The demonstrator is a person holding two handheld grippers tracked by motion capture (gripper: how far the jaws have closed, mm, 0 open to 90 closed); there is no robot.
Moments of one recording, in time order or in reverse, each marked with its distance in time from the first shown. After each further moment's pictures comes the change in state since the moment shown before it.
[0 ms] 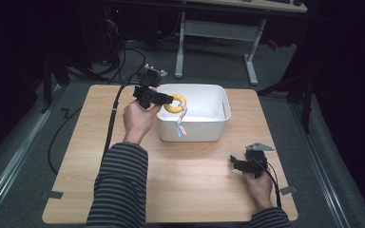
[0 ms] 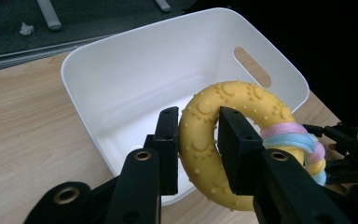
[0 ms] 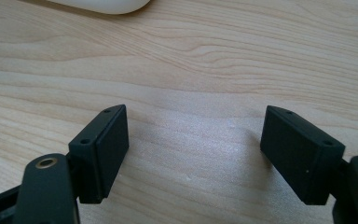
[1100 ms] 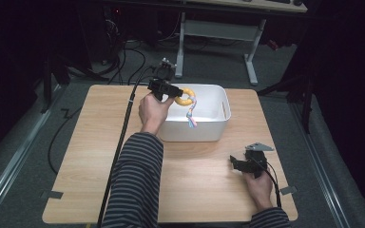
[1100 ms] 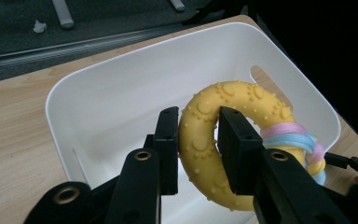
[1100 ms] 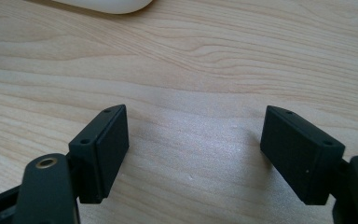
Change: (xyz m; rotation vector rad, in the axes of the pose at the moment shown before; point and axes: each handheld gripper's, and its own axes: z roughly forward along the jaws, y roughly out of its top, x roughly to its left) left arm -0.006 0.028 0.044 0.011 0.055 -0.034; right arm 0.001 0.000 0.000 0.000 0.005 -0.004
